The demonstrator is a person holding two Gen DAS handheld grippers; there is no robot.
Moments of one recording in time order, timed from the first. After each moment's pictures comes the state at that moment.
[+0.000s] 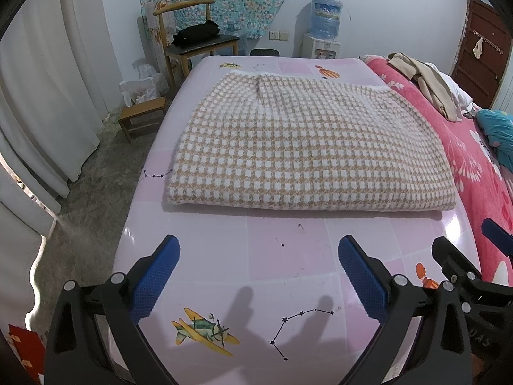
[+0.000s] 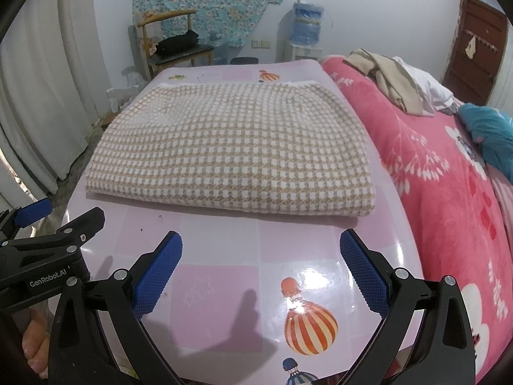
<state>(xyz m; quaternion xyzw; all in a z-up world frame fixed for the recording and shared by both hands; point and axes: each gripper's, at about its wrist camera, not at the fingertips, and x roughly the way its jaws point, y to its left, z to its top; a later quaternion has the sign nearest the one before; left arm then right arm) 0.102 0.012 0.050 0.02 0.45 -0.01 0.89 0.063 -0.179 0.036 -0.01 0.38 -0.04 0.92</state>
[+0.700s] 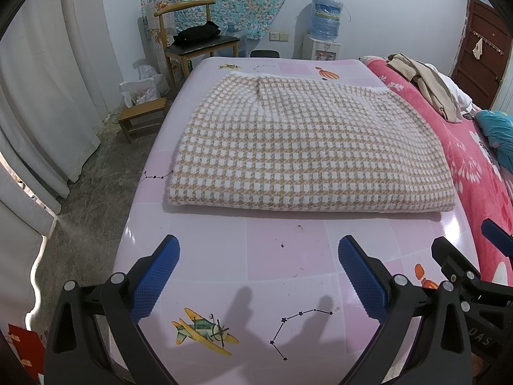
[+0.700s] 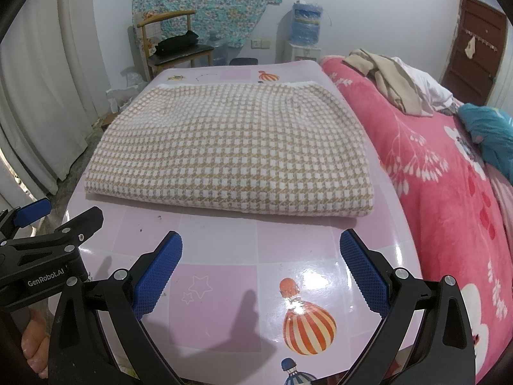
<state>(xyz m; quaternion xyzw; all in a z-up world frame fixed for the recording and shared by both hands) 0.103 0.013 0.051 0.02 0.45 -0.01 0.89 0.064 -0.182 0.037 -0.01 0.38 -0.04 0.92</state>
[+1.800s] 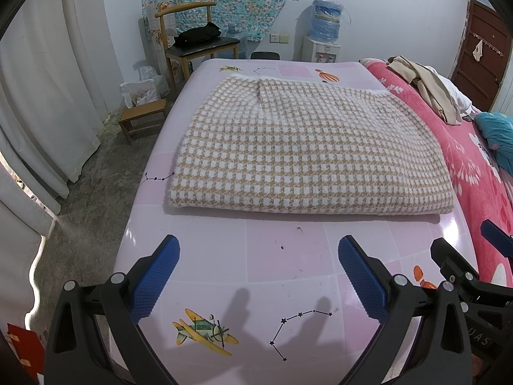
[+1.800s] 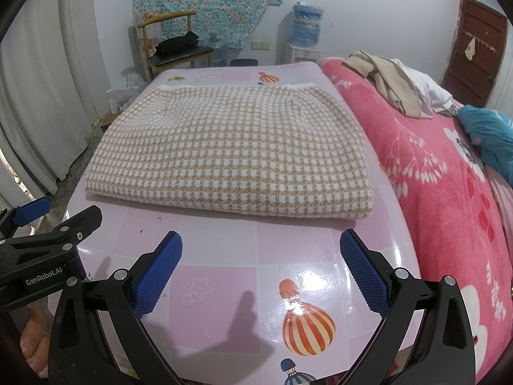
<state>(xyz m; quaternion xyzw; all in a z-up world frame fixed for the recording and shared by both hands) 0.104 0.014 0.054 0.01 0.45 -0.01 0.89 0.064 -0.182 0.041 -0.01 0.38 -0.04 0.92</state>
